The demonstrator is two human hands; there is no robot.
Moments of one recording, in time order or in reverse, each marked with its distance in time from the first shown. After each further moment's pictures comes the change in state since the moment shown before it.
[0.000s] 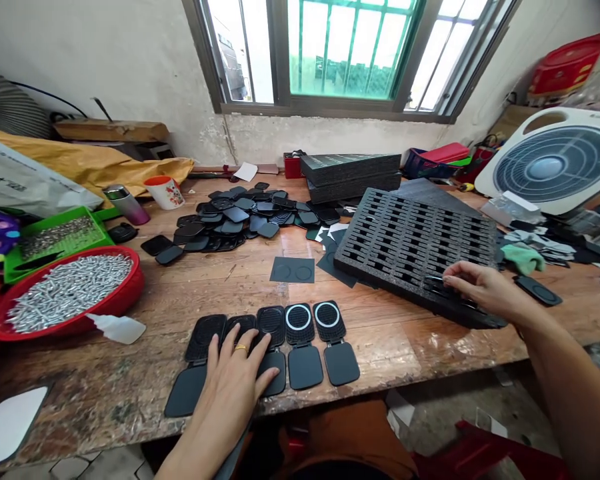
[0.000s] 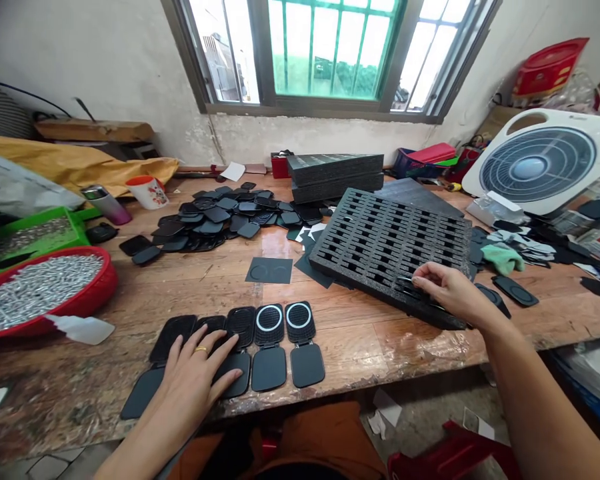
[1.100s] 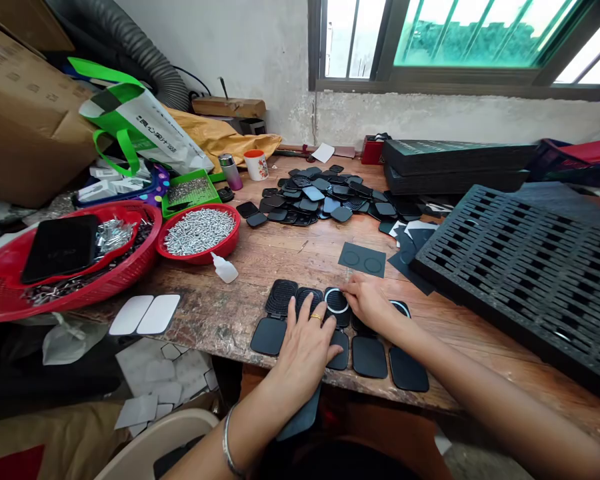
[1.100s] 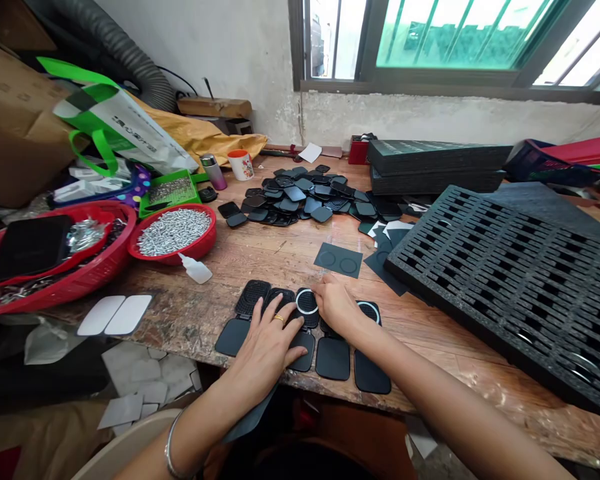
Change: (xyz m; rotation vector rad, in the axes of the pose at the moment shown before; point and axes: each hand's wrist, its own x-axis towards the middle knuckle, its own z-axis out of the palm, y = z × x) left_hand 0.003 0.026 -0.038 -0.176 -0.192 -0.148; right_hand 0.021 -0.214 0.248 0.017 -0.316 -0.531
